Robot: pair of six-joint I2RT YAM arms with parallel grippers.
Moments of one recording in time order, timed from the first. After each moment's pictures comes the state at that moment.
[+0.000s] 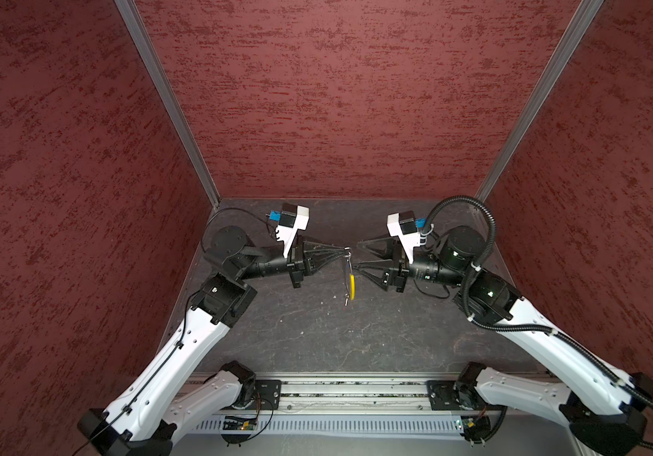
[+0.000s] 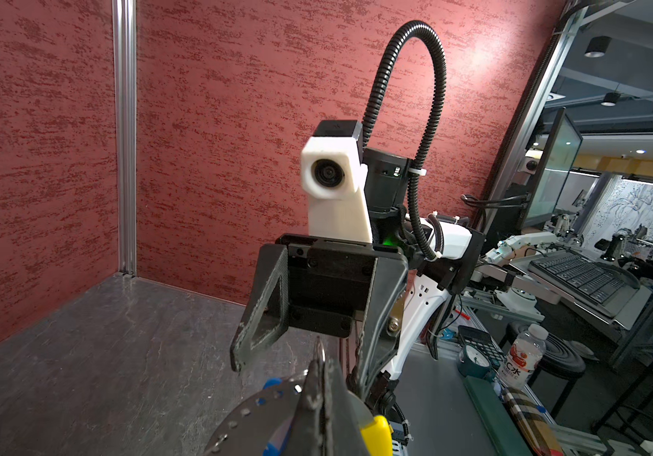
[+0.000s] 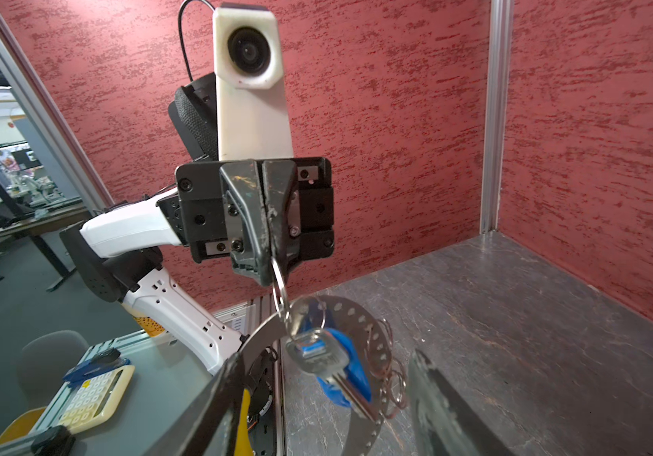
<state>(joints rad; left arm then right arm) -0.51 0.95 1.08 0.10 0.96 -0.42 0.76 1.06 1.16 -0.09 -0.63 0.22</state>
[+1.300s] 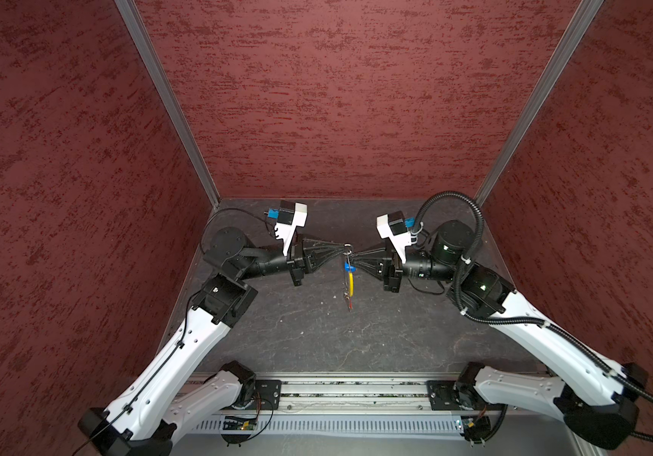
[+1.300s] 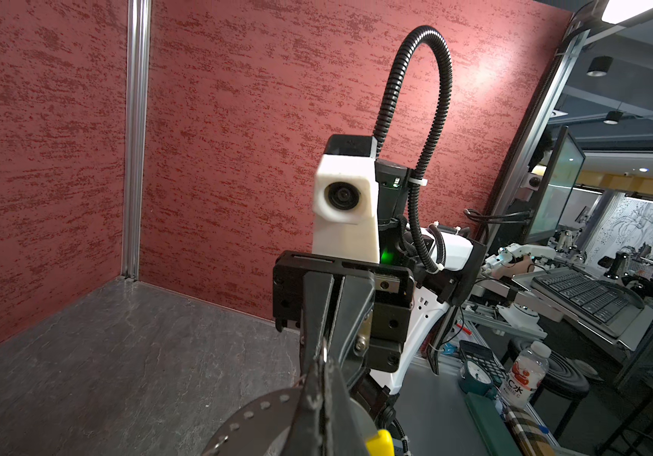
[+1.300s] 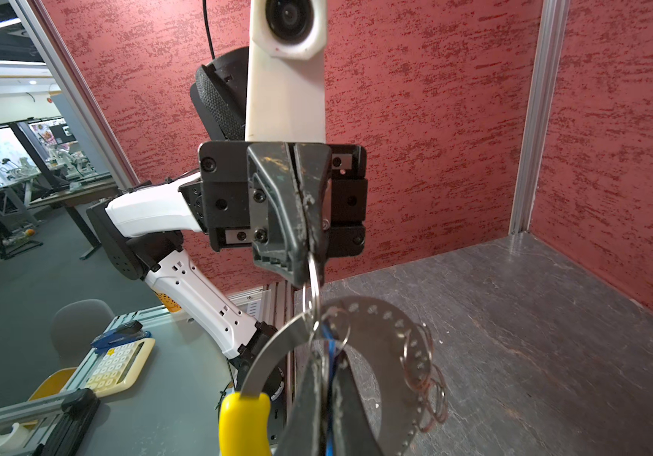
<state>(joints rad) -0.51 0.95 1.07 0.14 0.91 -0.47 0.79 1.12 1.22 -0.12 -0.69 0.17</state>
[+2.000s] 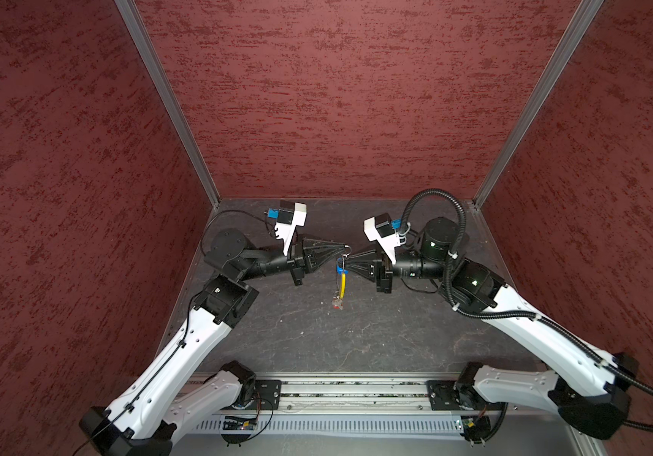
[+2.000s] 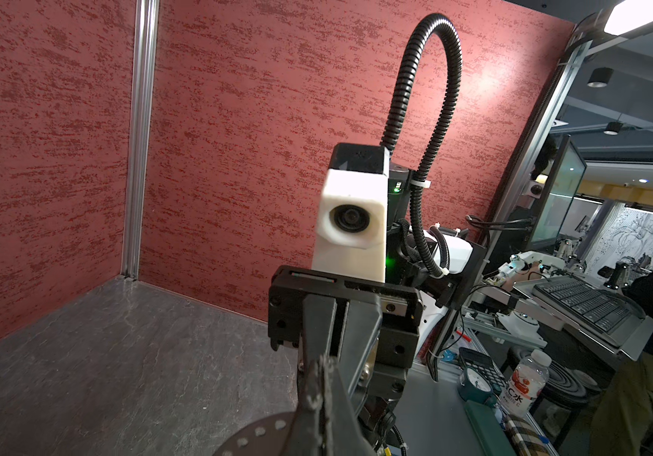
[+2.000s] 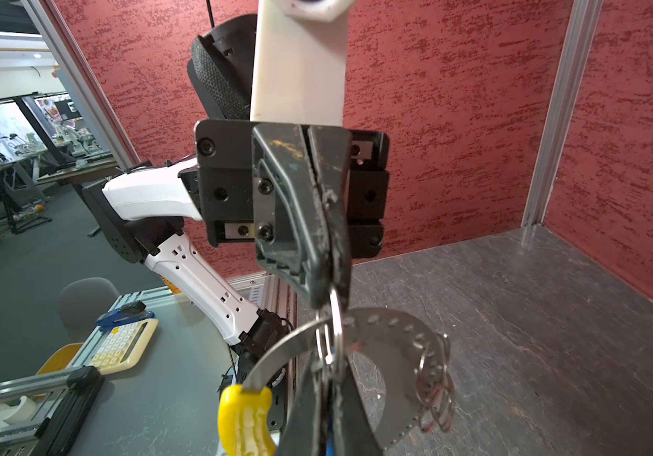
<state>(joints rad) -0.51 0.95 1.05 0.18 0.90 -0.50 0.82 1.18 1.27 -0.18 -0.69 0.12</state>
